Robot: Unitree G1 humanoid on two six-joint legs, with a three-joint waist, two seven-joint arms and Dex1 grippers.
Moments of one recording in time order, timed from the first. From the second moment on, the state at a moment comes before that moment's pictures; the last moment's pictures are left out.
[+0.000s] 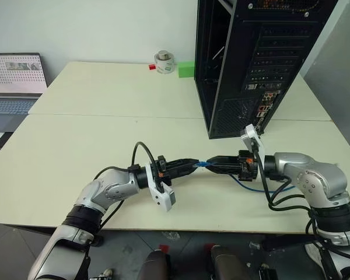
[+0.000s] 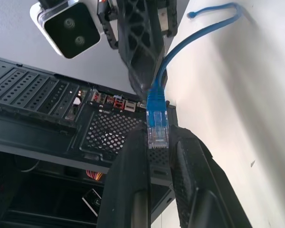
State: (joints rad) left arm -0.48 0.57 -0.26 0.34 0.57 -1.10 -0.29; right arm -0.50 -0.60 0.06 -0.21 0.69 0.93 1.00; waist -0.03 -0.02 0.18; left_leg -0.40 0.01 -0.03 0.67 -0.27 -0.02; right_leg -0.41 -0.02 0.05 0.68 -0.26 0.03
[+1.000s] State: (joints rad) left arm -0.48 0.58 -0.26 0.32 0.57 -1.10 -0.27; right arm -0.52 -0.54 0.06 -0.15 0.73 0.95 0.98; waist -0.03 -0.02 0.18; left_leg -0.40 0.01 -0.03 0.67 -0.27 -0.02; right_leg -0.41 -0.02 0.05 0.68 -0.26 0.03
